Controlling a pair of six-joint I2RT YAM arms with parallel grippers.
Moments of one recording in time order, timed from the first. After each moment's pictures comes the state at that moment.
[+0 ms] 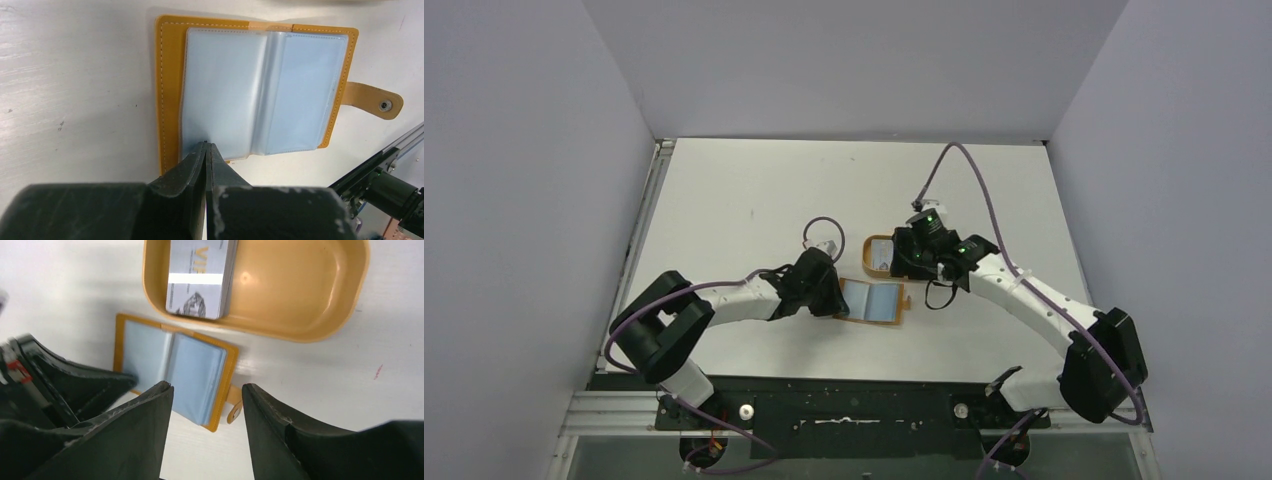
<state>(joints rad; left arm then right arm) -0.80 1.61 0.72 0.02 0.10 -0.87 0.66 1.35 0.97 -0.60 0.15 0.57</state>
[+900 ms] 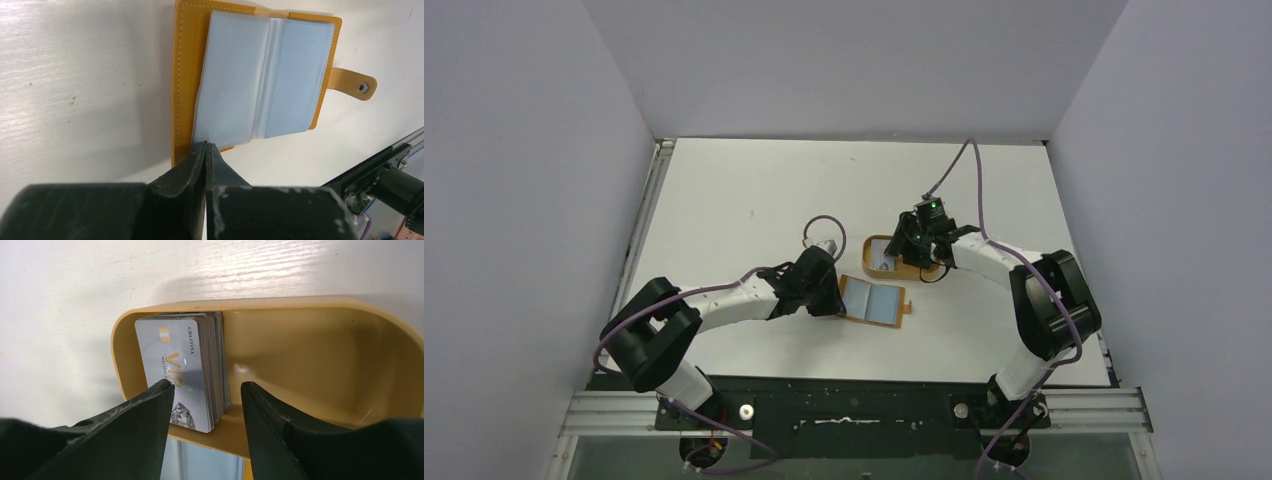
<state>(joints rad) -0.82 1.55 0.75 -0.11 0.06 -0.85 0.42 1.67 0.96 -0.20 -0.07 0.73</state>
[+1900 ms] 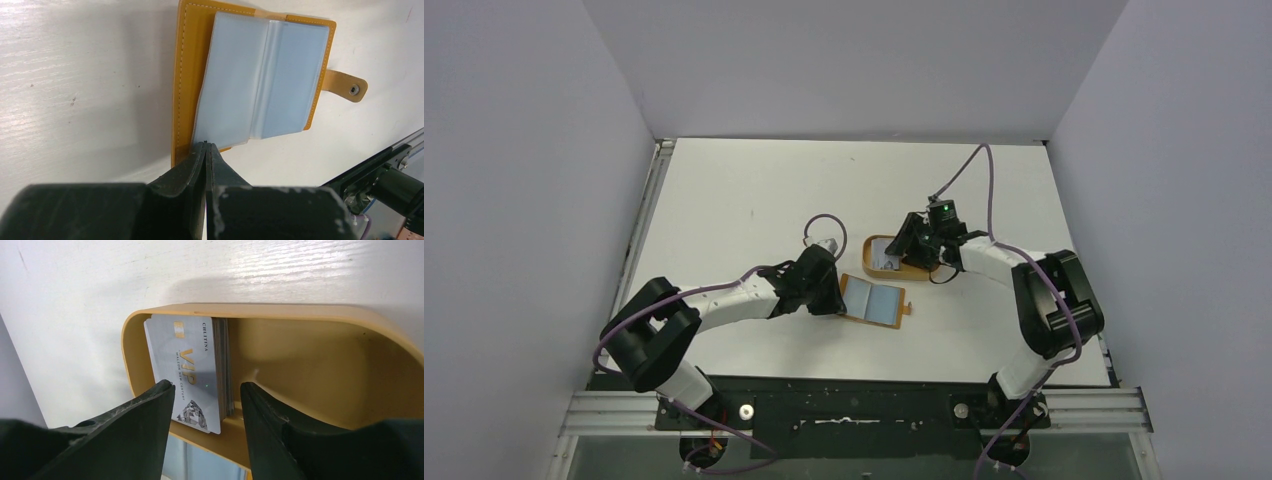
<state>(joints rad) -0.82 1.55 0.77 -0.14 0.05 -0.85 0.35 1.68 0.89 -0.07 -0.22 0.74</state>
